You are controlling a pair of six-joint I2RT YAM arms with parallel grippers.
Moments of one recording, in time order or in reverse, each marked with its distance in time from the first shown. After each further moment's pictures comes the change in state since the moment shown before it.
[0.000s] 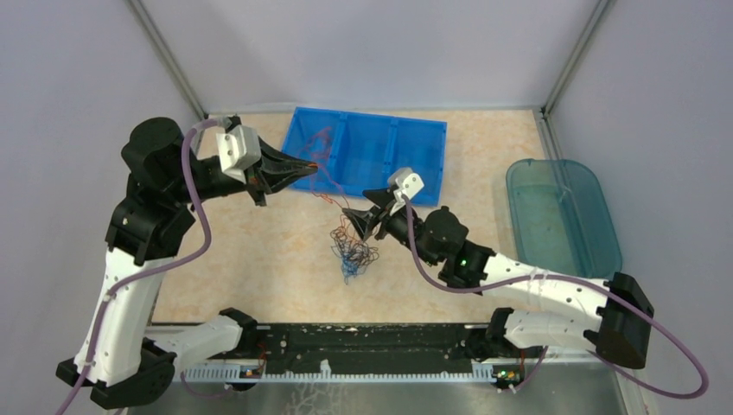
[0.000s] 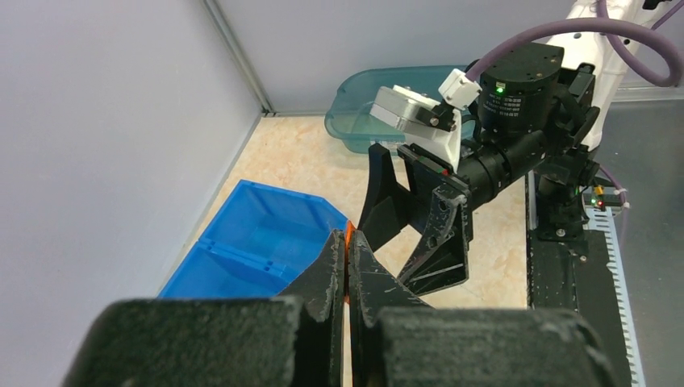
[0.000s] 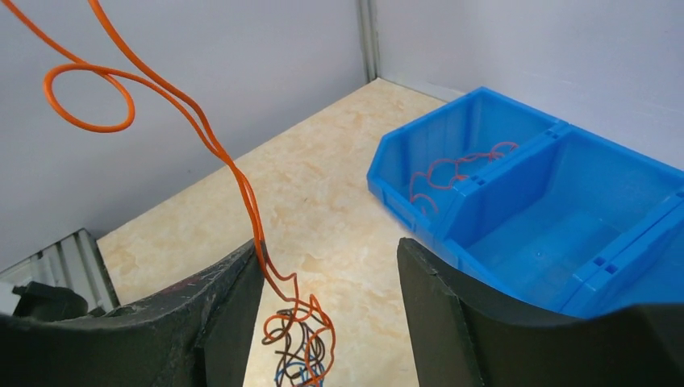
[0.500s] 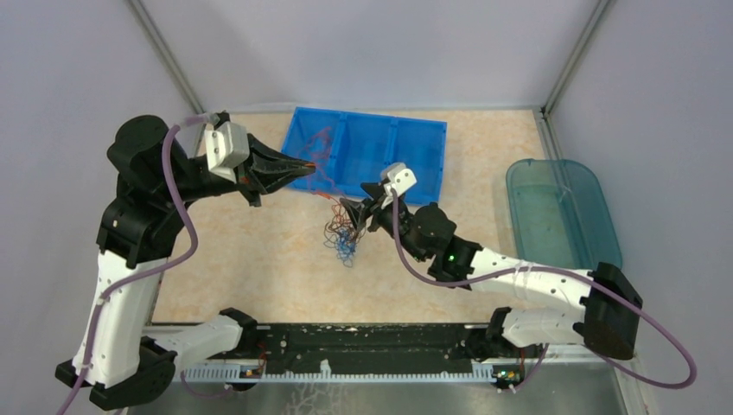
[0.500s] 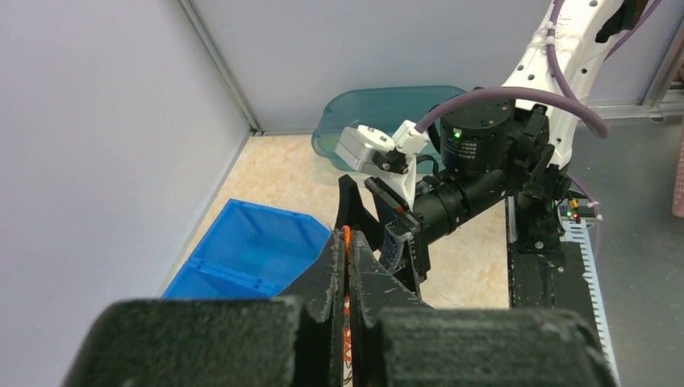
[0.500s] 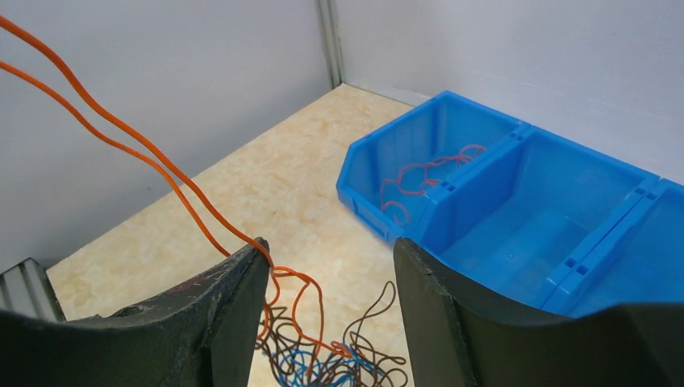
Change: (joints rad) left arm 0.000 0.009 0.064 -0.008 0.044 -0.046; right arm 0.001 0.092 0.044 0.051 0.109 -0.031
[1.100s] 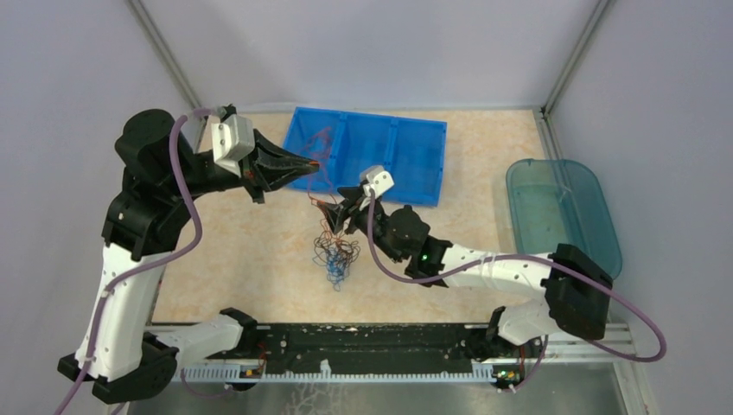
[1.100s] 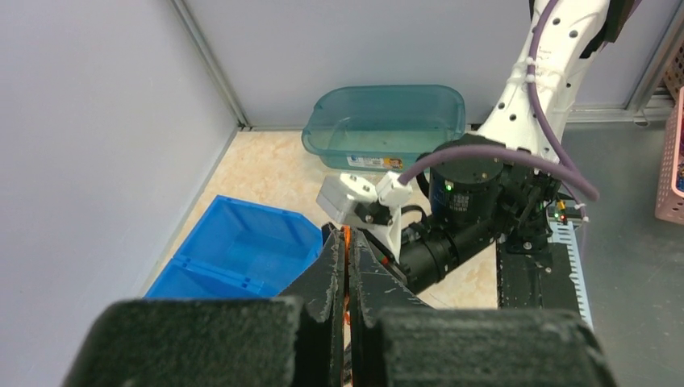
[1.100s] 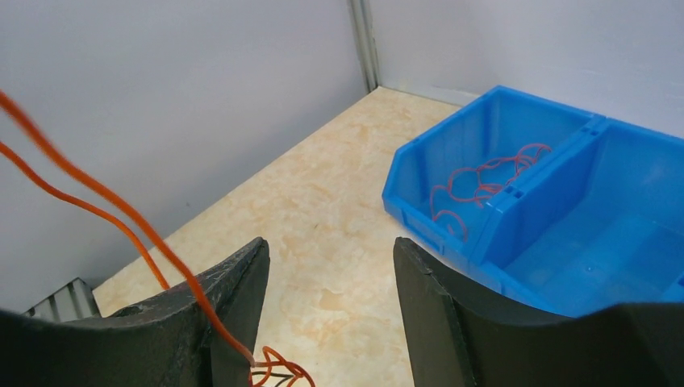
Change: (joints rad) left arm 0.000 0.023 0.002 0.001 0.015 -0.031; right arm 0.050 0.189 0.053 0.164 0.018 0.072
